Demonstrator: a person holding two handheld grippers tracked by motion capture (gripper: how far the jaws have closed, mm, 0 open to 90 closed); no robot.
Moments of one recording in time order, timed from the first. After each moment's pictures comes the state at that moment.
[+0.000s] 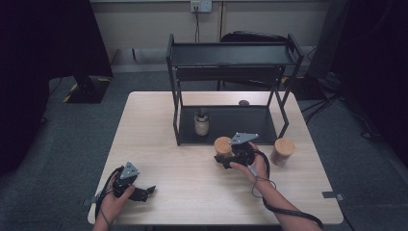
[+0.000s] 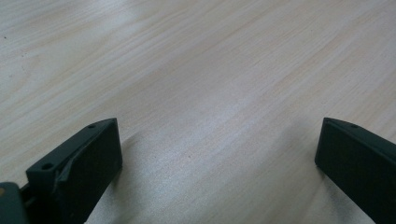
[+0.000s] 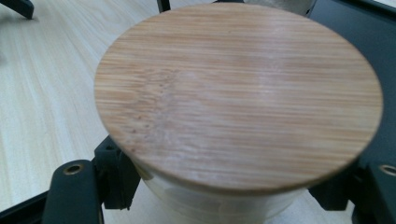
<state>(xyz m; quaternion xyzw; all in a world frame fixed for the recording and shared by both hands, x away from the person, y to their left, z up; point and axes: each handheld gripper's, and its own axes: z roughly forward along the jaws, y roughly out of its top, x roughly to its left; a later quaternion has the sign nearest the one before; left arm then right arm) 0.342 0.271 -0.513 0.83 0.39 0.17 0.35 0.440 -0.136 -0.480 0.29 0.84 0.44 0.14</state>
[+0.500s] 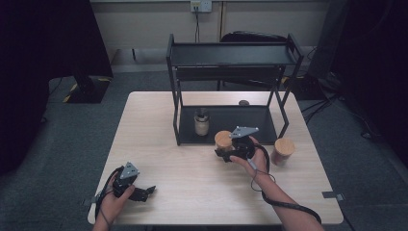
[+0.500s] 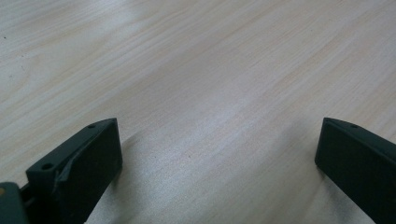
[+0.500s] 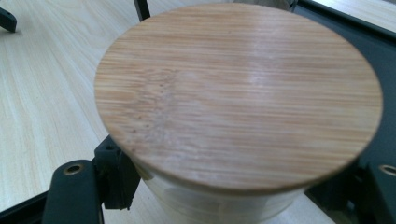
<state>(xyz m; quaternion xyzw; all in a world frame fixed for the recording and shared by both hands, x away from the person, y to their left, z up) 0.342 0.271 -0.513 0.83 0.39 0.17 0.35 0.456 -0.137 -0.469 0.29 0.84 0.44 0.15</state>
